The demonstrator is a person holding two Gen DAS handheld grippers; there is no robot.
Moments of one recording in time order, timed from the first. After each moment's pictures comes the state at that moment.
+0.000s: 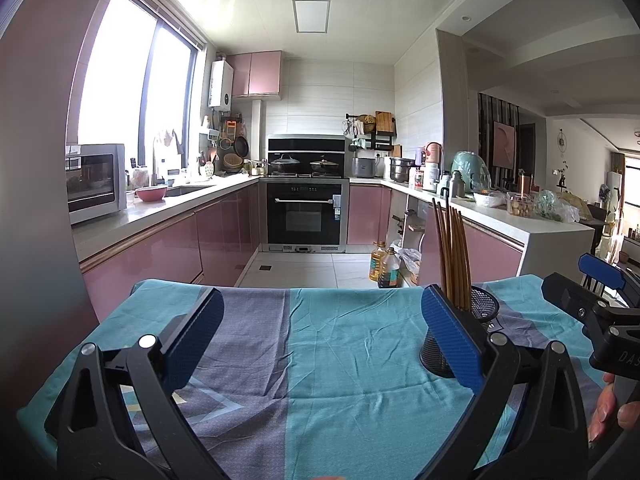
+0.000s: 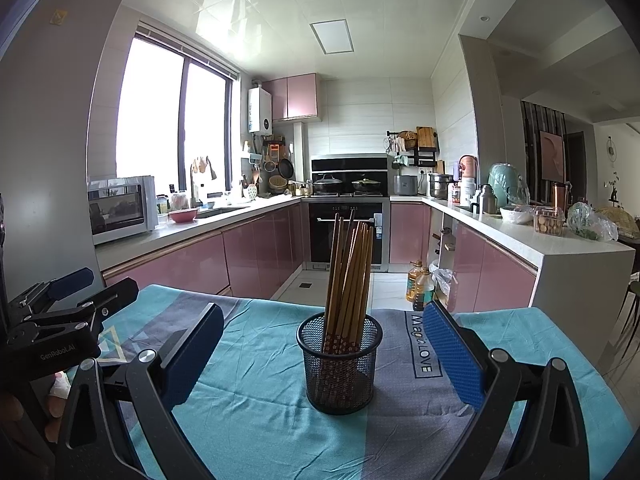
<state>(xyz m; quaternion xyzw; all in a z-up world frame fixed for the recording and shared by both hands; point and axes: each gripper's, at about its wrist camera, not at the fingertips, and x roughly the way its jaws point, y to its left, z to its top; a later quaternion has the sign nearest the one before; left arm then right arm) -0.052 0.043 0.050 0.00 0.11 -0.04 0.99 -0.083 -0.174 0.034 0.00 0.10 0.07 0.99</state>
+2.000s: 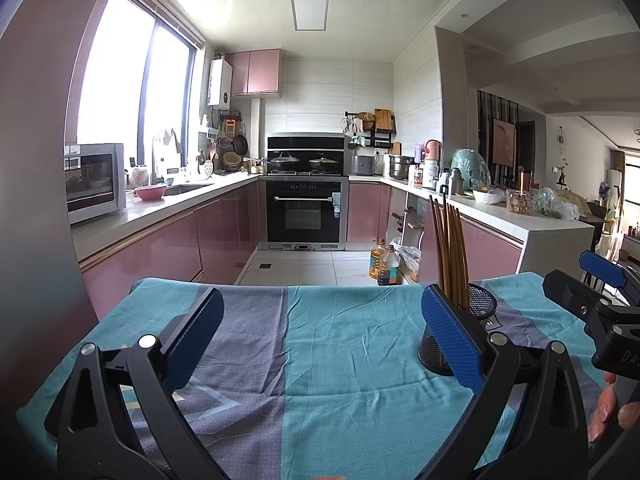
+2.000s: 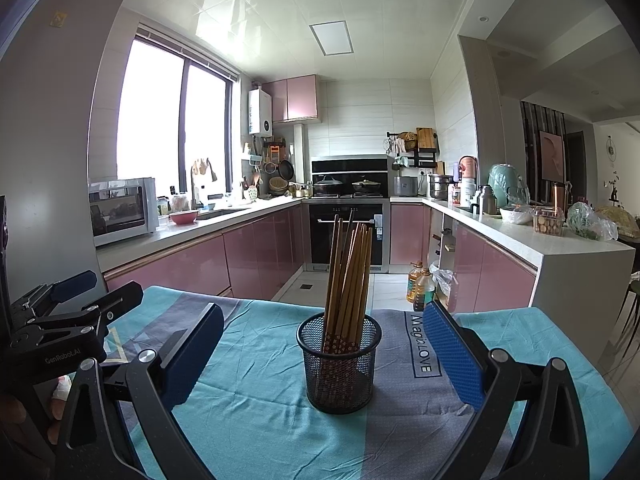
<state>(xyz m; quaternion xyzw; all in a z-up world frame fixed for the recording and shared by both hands) -0.052 0.040 0.048 0.00 0.12 -0.04 0.99 -0.084 -0.174 0.033 0.00 0.10 0.07 0.99</state>
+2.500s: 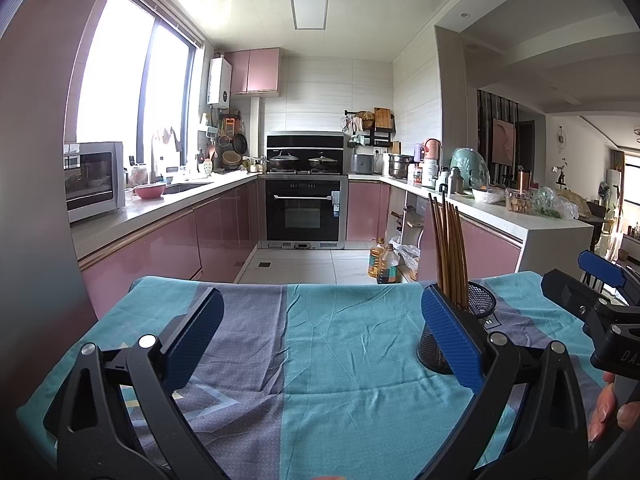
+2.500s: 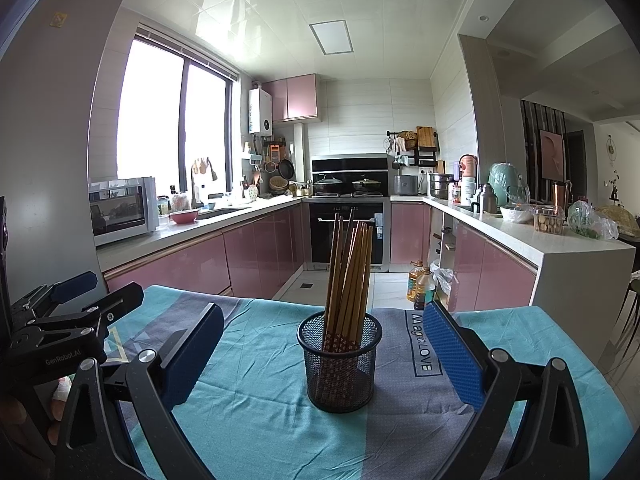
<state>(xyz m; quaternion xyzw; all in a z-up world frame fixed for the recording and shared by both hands) -0.053 0.039 0.048 0.00 0.12 -0.04 0.99 -0.084 -0.173 0.033 0.00 0.10 0.07 0.99</state>
